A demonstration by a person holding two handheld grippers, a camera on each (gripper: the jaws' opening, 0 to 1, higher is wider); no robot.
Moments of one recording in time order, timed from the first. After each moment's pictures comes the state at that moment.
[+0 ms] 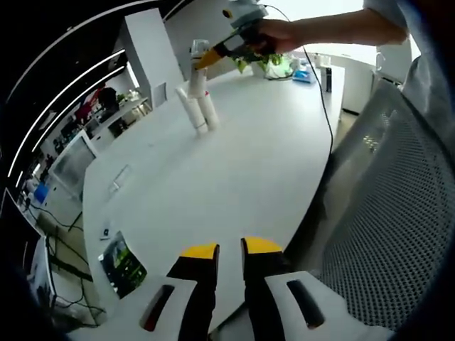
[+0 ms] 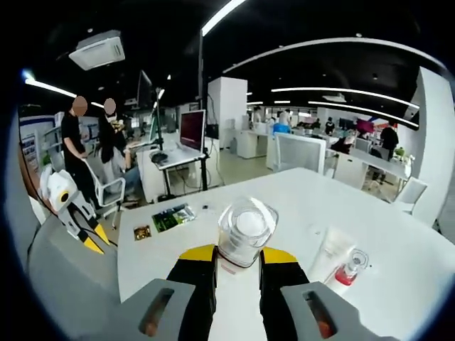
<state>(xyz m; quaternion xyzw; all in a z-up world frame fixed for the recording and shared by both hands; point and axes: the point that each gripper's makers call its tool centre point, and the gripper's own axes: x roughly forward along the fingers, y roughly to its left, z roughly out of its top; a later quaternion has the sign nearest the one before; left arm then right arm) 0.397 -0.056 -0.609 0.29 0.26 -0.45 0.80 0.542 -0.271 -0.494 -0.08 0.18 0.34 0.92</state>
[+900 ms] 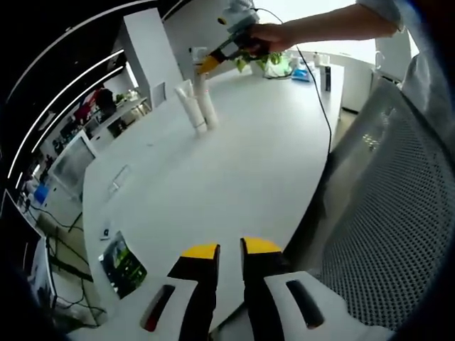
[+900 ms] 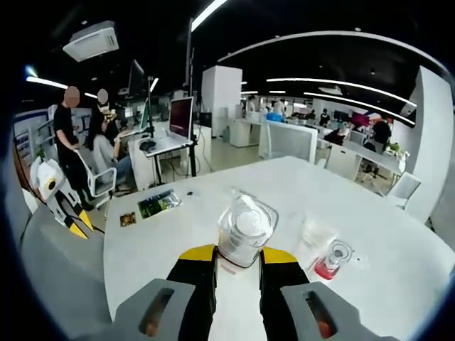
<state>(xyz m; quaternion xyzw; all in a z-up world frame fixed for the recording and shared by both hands) 0.397 -0.056 -0.610 0.29 0.26 -0.45 0.80 0.561 -0.304 -0.515 -0.10 0.21 0.31 0.92</state>
